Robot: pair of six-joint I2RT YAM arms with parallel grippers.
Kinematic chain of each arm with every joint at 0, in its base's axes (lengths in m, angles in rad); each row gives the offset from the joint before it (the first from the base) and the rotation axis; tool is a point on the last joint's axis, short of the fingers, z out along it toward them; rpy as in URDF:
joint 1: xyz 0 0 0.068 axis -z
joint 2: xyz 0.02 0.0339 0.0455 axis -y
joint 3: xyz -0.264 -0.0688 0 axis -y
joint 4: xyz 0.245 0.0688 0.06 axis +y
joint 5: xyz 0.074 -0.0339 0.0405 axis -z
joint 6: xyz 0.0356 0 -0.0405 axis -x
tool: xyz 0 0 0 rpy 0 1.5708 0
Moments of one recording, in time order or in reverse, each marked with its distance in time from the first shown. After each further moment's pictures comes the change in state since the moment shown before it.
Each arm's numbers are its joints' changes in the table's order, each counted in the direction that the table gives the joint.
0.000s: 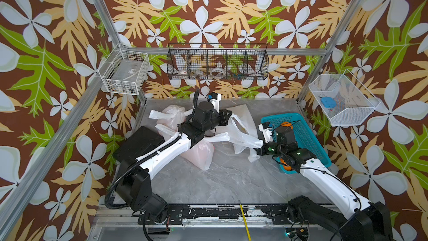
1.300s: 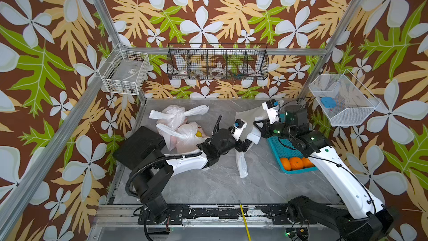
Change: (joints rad) left arm 0.264 -0.209 -0.225 -0.515 -0.153 -0.491; right arm 0.000 -0.084 0.399 0.186 0.016 0.190
